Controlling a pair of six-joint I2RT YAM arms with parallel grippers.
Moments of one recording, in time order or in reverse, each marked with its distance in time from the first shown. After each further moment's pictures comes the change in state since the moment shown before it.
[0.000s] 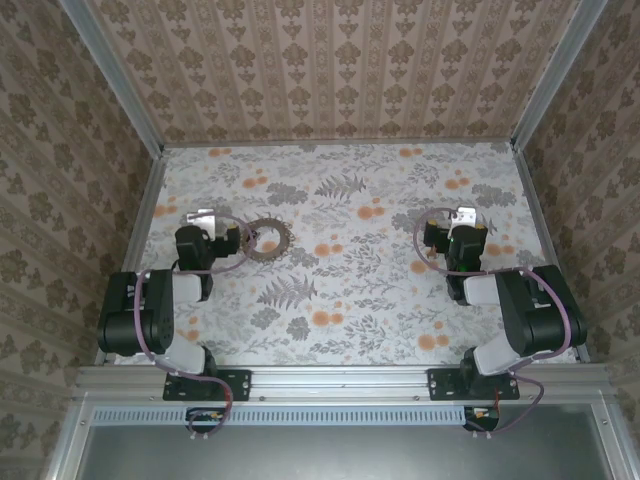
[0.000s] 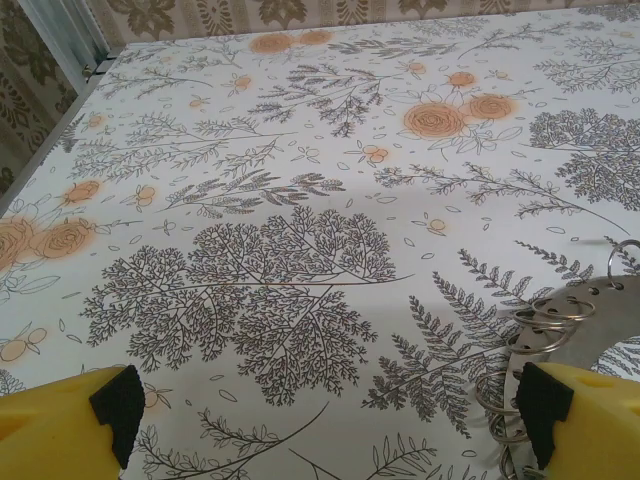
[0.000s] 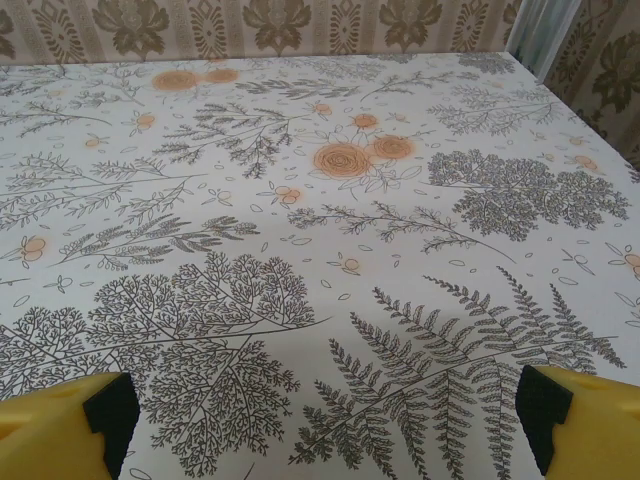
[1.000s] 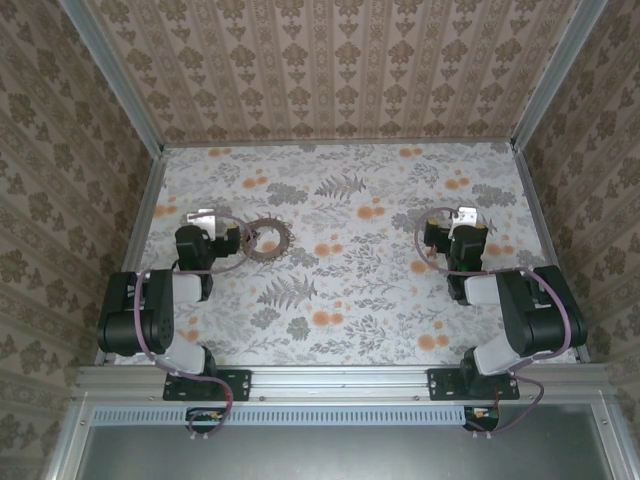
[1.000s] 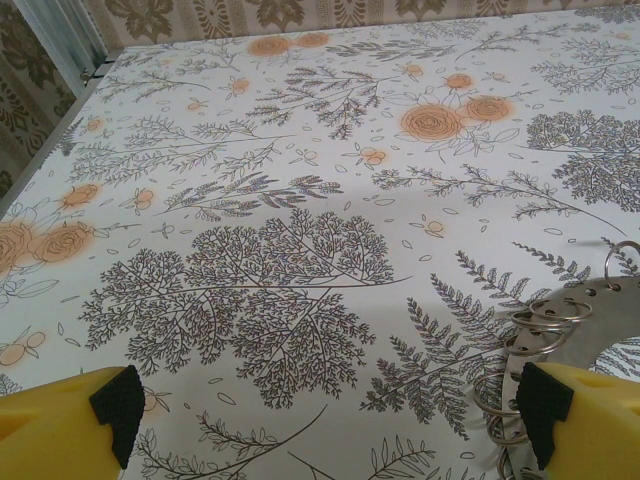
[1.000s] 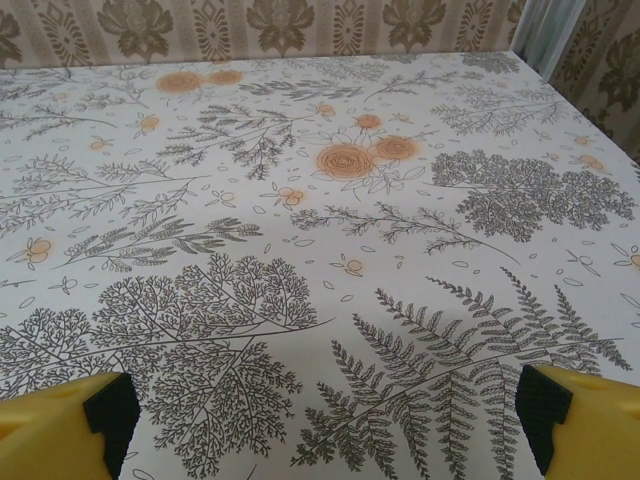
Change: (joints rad) left arm 0.000 0.000 0.002 0.000 0.003 0.006; right arm -0.011 -0.016 -0.004 -0.002 -0.027 0.003
